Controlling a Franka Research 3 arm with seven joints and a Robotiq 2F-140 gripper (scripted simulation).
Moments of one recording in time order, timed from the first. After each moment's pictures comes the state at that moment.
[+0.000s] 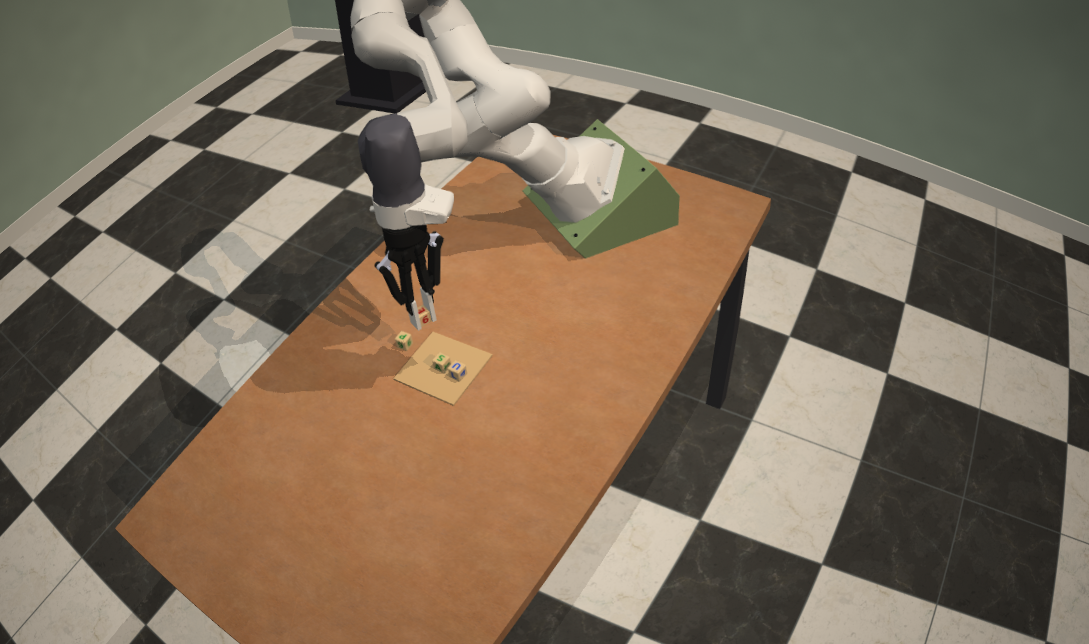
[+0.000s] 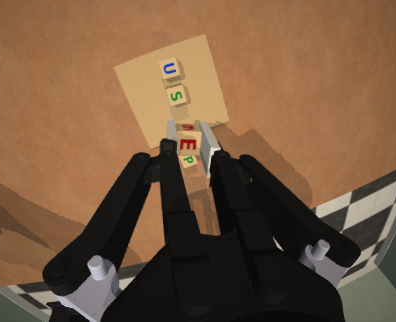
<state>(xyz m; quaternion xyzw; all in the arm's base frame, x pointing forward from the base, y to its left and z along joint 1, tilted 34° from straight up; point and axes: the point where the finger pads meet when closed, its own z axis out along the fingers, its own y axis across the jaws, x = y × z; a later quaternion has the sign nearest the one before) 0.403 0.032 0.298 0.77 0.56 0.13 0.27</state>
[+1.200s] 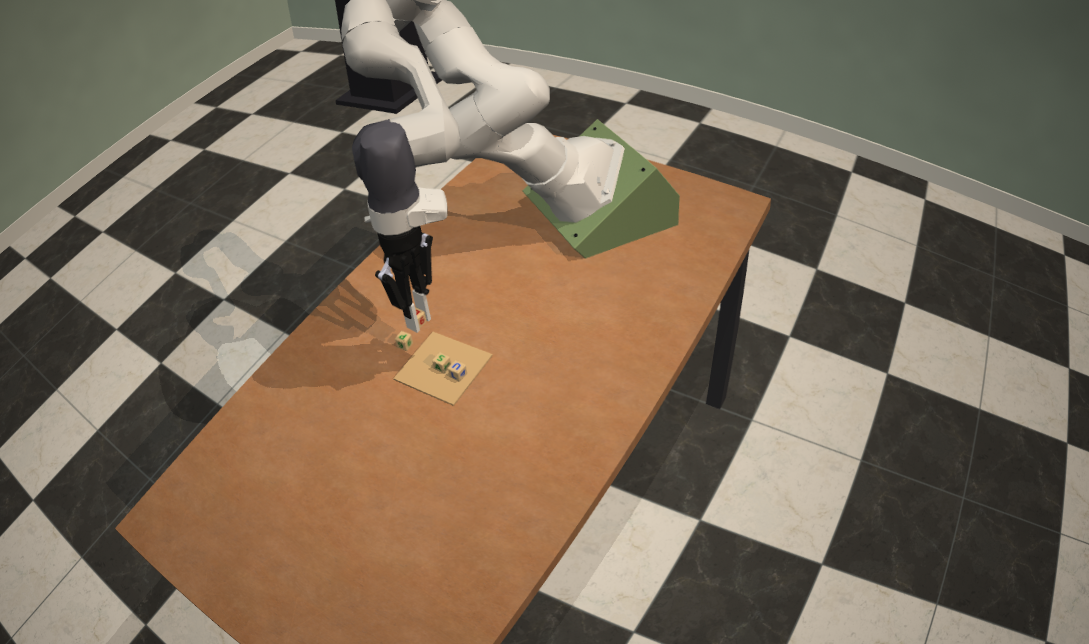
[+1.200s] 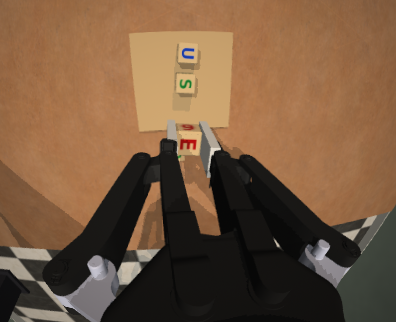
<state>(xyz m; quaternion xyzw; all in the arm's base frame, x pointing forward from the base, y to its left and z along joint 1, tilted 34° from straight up) 0.408 0.011 0.289 0.68 0.67 0.08 0.28</state>
